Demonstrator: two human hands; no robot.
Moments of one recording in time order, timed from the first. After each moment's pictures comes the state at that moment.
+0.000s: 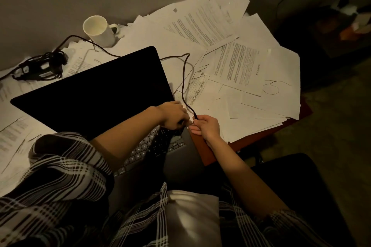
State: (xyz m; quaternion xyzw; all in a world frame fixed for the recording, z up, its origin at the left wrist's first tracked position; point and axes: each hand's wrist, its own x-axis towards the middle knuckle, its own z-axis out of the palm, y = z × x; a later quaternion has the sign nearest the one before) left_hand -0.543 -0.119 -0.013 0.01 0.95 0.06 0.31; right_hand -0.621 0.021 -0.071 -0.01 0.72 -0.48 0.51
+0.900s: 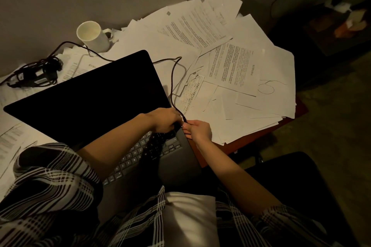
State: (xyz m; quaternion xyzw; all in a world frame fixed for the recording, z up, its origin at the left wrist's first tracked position) left_hand -0.529 -0.121 -0.015 -0.05 0.95 0.16 0.28; right_hand -0.605 0.012 -0.066 0.04 0.74 -0.46 0.49
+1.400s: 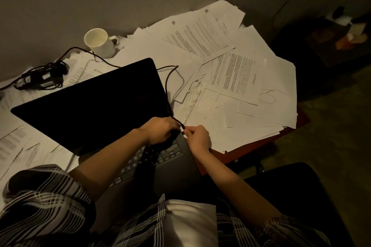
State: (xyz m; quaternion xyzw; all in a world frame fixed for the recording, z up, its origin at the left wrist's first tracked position) left_hand -0.500 -0.112 -0.016 -0.10 0.96 0.14 0.20; right_hand -0.597 0.013 -0.051 -0.21 0.88 -0.25 0.33
